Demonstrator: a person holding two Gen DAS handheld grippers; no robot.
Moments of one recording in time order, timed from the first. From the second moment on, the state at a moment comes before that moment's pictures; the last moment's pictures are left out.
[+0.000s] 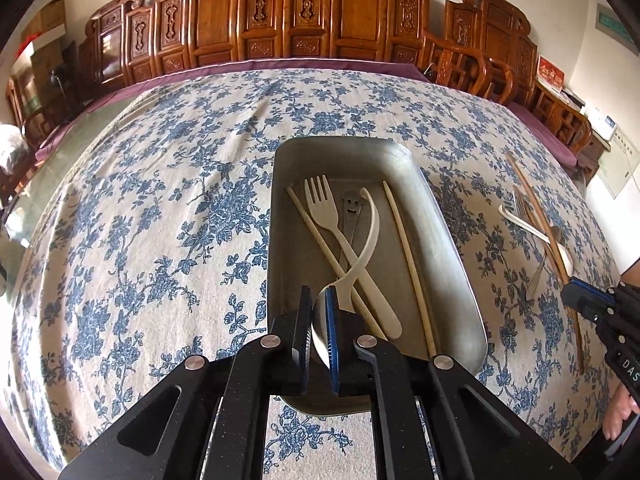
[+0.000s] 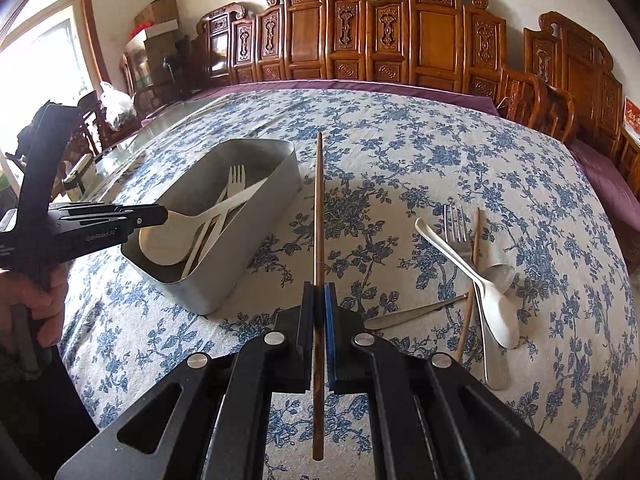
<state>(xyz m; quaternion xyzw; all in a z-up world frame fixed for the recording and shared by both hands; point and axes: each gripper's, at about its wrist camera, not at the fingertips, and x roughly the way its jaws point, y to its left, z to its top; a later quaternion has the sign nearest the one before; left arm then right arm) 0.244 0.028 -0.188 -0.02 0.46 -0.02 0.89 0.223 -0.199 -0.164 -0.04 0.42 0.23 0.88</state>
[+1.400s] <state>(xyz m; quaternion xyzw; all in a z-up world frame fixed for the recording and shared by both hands) 0.237 0.104 -0.137 -0.04 0.38 0.02 0.92 0.288 -0.075 -0.148 0.00 0.44 0.28 0.85</state>
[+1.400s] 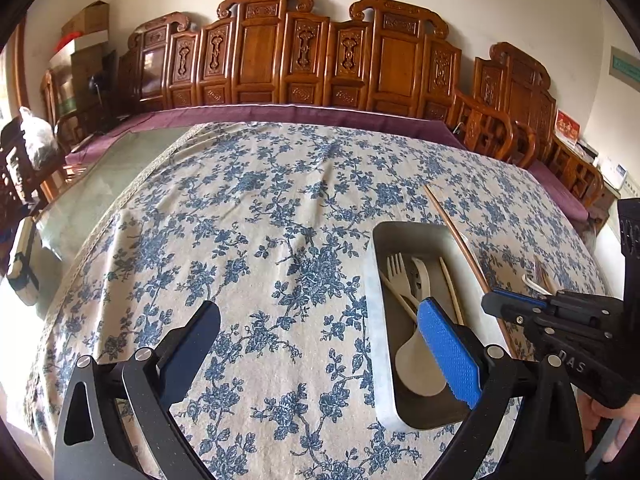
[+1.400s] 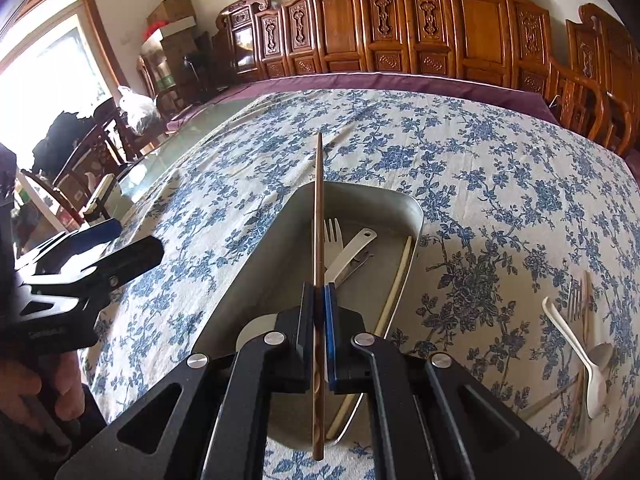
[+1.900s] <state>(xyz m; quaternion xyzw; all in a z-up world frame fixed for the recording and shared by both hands) 0.238 0.100 -0.140 -0.04 0.39 0.02 0.92 0.293 -0.059 -0.190 -0.02 0.47 0.26 0.84</state>
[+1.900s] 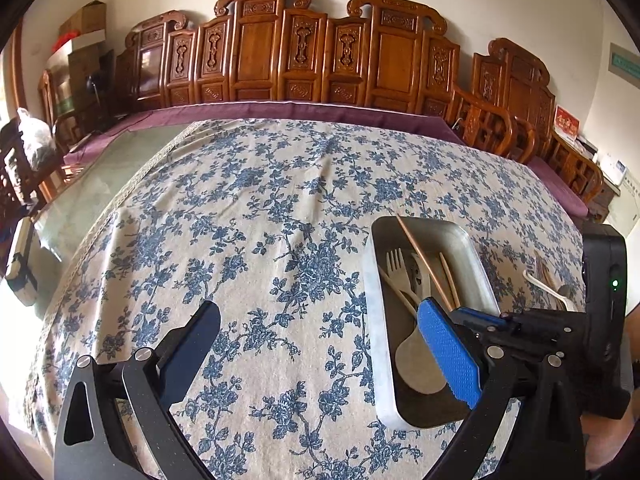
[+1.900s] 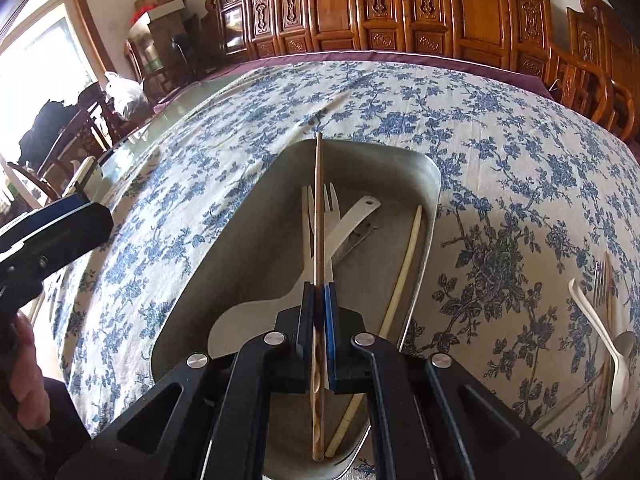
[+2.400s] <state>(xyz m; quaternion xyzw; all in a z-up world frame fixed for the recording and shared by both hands) 0.239 0.074 -0.149 0.00 0.41 0.00 0.91 0.276 -0.108 -0.166 -0.01 0.43 0.25 0.87</state>
